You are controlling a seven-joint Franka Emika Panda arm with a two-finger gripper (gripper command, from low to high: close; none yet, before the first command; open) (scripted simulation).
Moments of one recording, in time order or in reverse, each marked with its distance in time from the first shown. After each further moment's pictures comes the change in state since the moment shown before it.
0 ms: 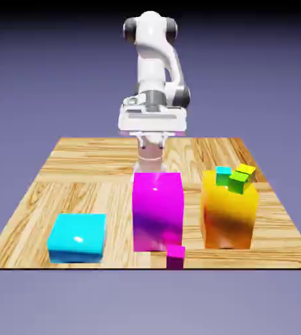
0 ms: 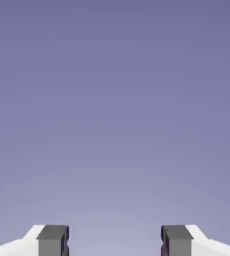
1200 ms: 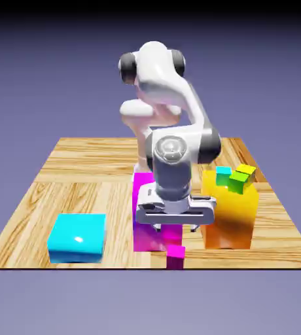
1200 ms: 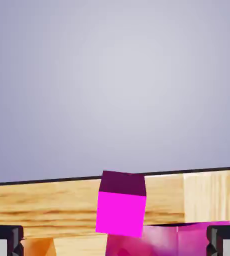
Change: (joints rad) arm -0.035 1.161 0.126 1.305 0.053 -1.269 0.221
